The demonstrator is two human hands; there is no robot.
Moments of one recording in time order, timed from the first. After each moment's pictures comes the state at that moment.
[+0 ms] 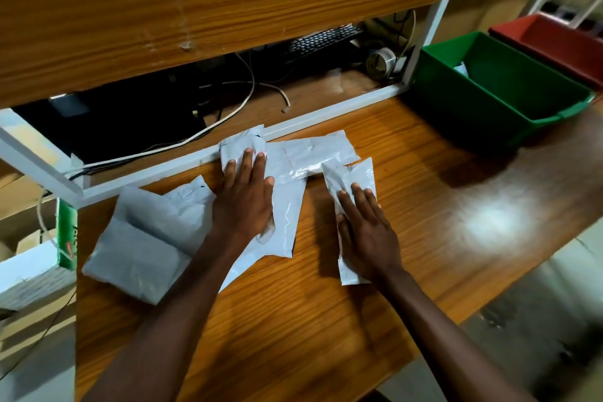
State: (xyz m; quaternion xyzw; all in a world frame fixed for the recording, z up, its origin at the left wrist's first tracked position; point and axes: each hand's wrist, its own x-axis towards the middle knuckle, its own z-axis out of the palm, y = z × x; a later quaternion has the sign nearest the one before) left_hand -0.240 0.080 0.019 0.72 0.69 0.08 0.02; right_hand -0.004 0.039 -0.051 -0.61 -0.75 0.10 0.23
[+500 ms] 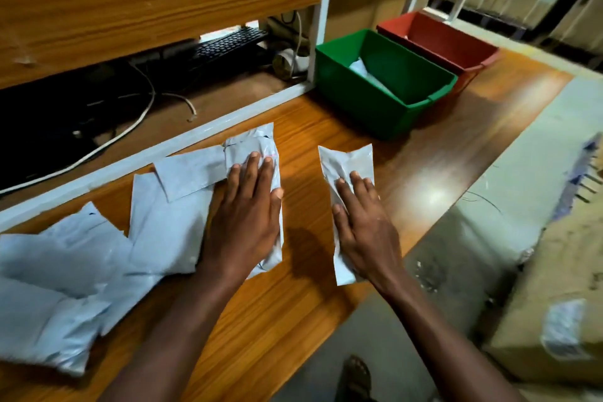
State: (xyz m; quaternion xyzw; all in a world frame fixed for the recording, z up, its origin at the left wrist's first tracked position) left_hand -0.084 0.039 0.038 0.80 0.56 0.19 0.06; right_hand 0.129 -0.006 0.004 -0.69 -0.66 0.07 0.27
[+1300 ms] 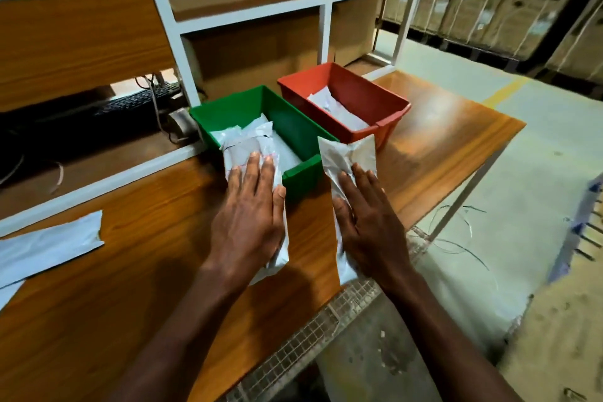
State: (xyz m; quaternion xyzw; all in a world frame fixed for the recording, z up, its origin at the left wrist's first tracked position) left_hand 0.300 0.145 0.087 0.78 0.57 0.24 0.05; right_hand 0.502 0.116 0.043 -0.66 -0.68 0.04 0.33
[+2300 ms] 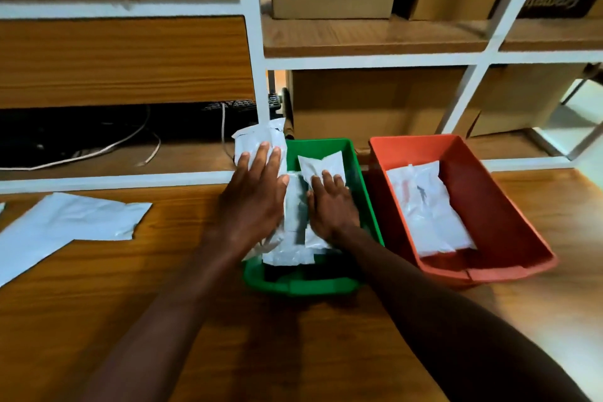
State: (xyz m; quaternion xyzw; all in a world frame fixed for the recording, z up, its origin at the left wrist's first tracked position) left_hand 0.309 0.342 0.110 0.62 0.77 0.15 -0.04; right_hand 0.438 0.455 0.024 -0.47 -0.87 0.13 0.09
